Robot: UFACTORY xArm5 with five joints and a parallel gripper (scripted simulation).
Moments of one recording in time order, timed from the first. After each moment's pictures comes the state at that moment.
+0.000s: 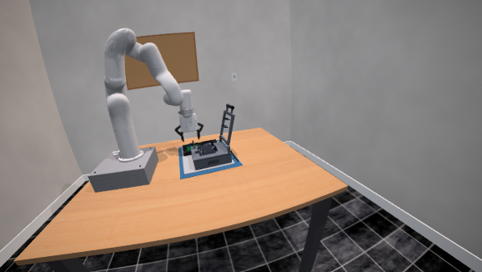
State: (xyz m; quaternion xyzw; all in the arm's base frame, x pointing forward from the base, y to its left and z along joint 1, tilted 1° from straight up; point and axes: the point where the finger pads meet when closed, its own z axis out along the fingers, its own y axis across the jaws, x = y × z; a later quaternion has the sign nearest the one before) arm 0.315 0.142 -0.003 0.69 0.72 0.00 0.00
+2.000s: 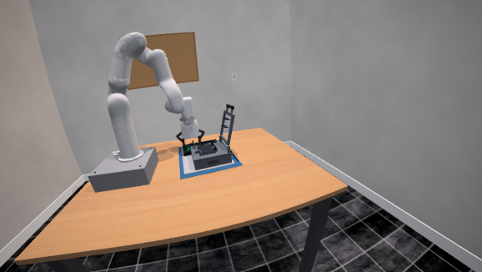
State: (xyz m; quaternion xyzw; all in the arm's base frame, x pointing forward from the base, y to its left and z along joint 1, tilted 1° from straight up) arm 0.317 0.142 -0.043 0.69 0.72 0.00 0.00
